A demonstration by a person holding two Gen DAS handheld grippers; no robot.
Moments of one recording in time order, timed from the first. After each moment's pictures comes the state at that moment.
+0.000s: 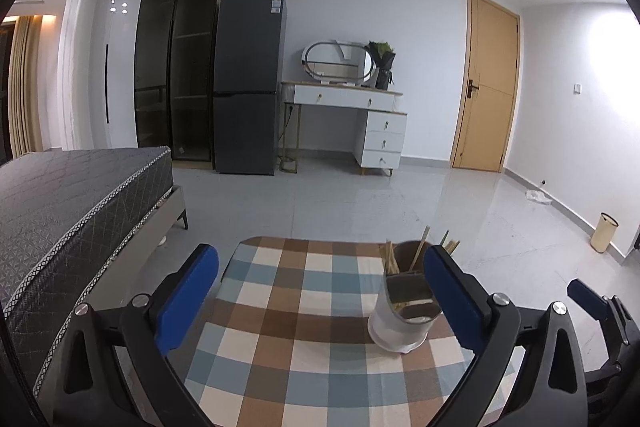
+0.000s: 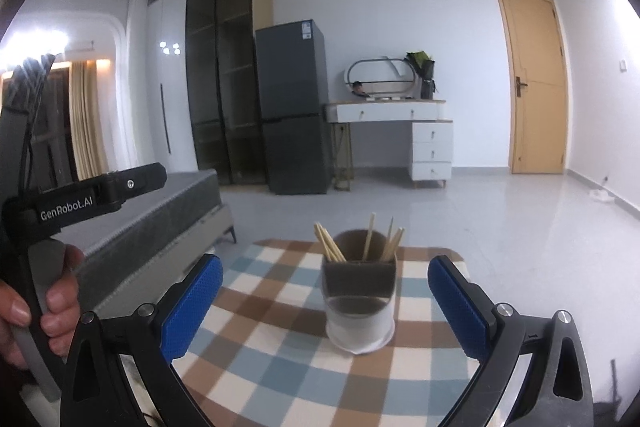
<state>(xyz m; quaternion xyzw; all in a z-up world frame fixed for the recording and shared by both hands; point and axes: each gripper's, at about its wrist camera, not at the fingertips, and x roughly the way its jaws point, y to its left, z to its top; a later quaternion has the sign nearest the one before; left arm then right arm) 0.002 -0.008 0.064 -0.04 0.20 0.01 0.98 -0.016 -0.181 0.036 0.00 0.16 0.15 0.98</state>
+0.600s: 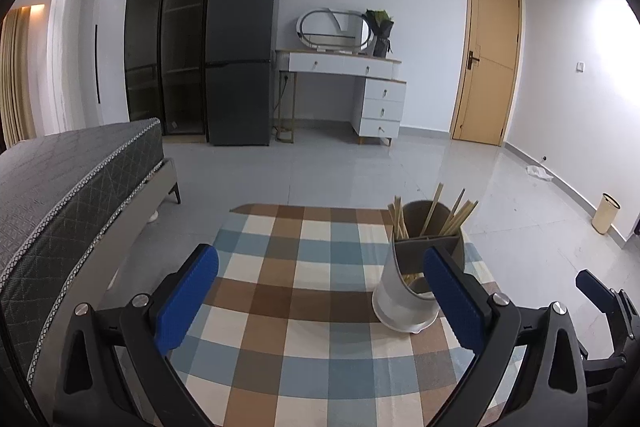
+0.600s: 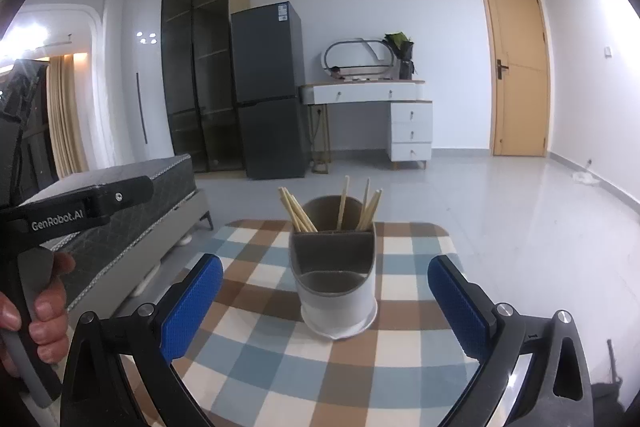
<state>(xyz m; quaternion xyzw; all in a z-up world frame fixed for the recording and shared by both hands) 0.023 -0.012 0.029 -0.04 0.25 0.00 0.97 0.006 -0.193 -0.001 0.01 0.19 0.12 0.98</state>
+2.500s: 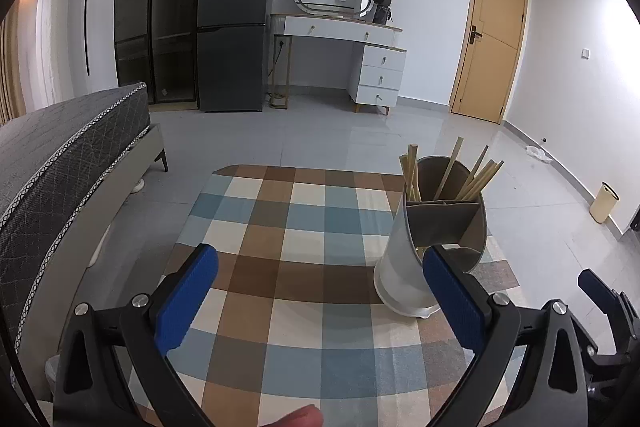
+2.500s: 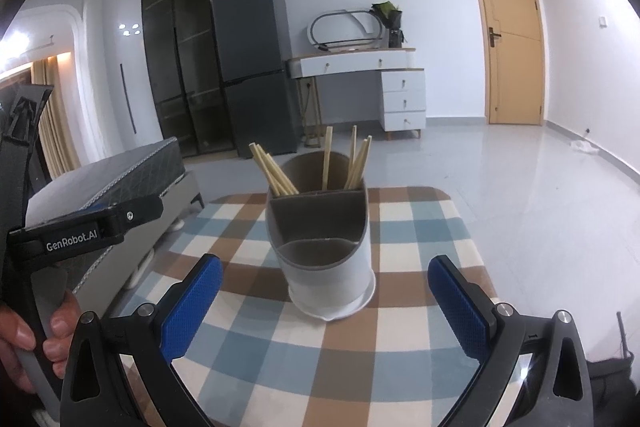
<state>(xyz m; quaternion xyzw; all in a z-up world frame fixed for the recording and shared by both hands) 0.055 -0.011 -0.009 -0.05 0.30 -0.01 0.95 0.039 -0.196 -0.034 0.03 0.23 0.10 0.97</state>
